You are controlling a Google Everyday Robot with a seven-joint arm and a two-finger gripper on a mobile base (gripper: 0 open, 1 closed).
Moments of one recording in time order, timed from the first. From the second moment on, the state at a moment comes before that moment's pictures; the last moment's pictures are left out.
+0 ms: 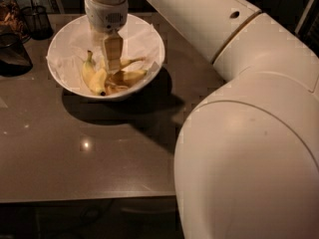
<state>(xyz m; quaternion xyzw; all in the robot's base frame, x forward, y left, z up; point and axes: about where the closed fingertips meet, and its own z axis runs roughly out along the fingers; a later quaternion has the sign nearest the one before) 0.630 0.129 0.932 -0.86 0.50 0.00 0.14</state>
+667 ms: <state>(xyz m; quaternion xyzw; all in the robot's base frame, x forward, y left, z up) 0.629 0.134 0.901 -0.87 0.48 -0.01 0.11</state>
